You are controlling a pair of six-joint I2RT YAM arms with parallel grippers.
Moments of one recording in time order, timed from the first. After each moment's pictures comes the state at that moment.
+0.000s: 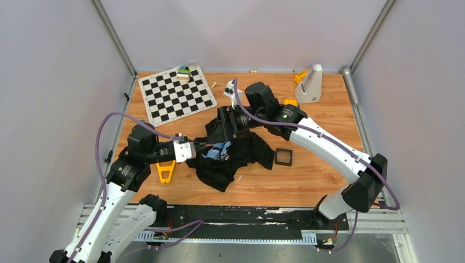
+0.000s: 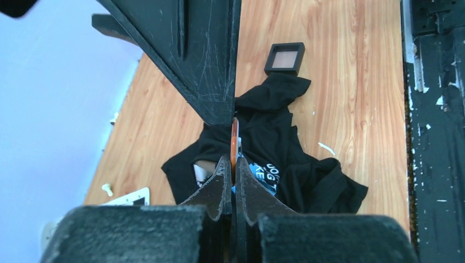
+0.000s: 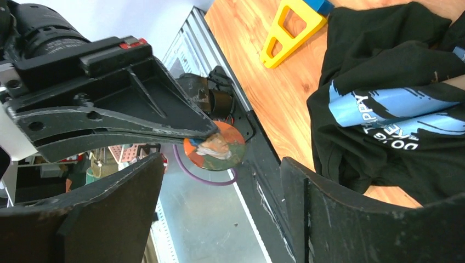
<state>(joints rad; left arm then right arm) -0.41 0.67 0.84 -0.50 0.81 0.68 0.83 1.51 1.49 -0.50 -0.57 0.58</state>
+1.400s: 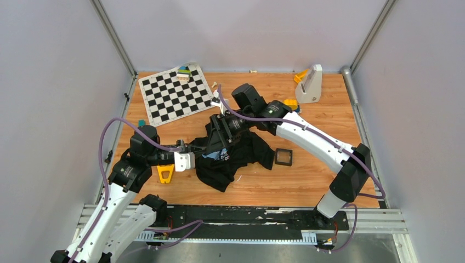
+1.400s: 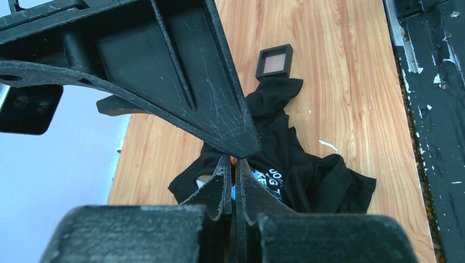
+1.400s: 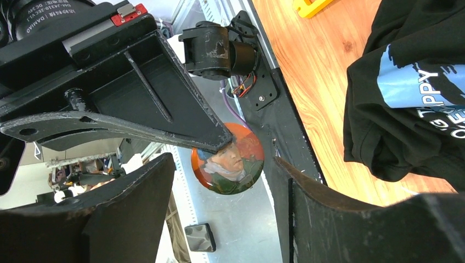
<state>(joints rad) -0.41 0.65 0.79 -0.51 0.91 0.87 0.85 1.65 1.60 -0.66 -0.77 0.50</state>
